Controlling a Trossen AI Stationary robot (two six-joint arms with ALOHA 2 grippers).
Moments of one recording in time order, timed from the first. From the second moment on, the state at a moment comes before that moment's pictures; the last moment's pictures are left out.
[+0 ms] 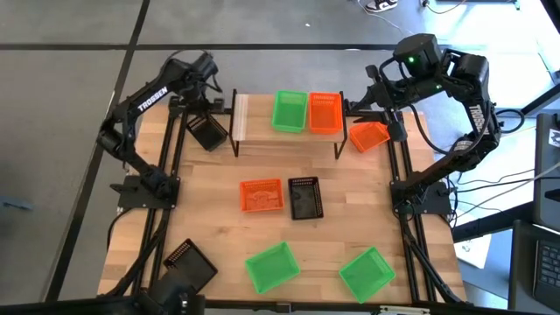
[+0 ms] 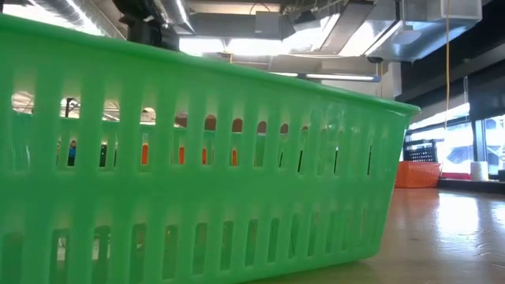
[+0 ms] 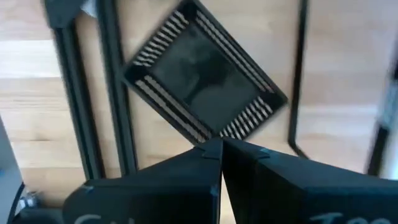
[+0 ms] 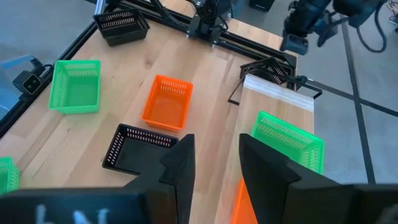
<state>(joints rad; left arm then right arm) 1.00 1.55 1.46 -1.30 -0.07 -0.57 -0.48 1.52 2.33 -1.57 -0.47 -0.69</state>
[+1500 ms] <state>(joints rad) 1.19 1.87 1.46 -1.13 -0.11 -0.05 -0.48 1.52 2.33 -1.57 -0.47 -0.69</state>
